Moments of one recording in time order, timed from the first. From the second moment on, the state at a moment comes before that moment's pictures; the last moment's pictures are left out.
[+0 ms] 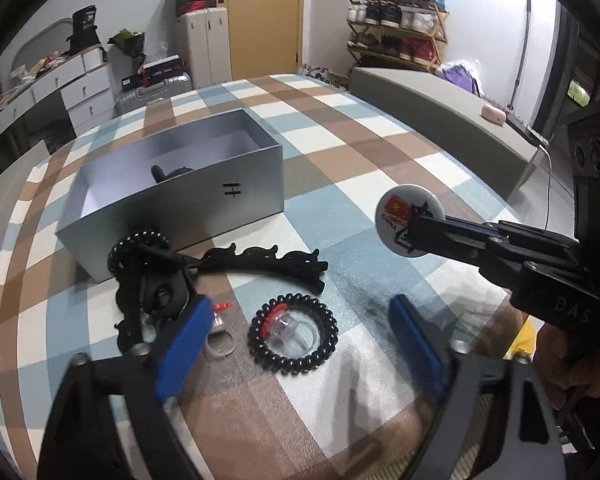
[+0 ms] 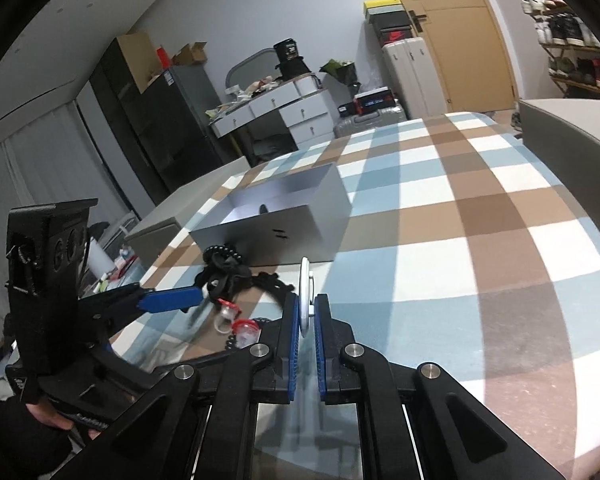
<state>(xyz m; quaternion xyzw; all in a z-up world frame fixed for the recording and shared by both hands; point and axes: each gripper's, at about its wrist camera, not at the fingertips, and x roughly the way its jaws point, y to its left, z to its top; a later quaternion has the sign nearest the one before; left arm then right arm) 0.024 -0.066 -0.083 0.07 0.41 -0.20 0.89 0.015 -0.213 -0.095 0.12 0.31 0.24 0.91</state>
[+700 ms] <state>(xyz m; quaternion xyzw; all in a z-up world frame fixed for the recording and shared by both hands) 0.023 -0.060 -0.087 0.06 0.43 -0.22 0.87 0.013 -0.218 -0.096 0.12 0.31 0.24 0.91</state>
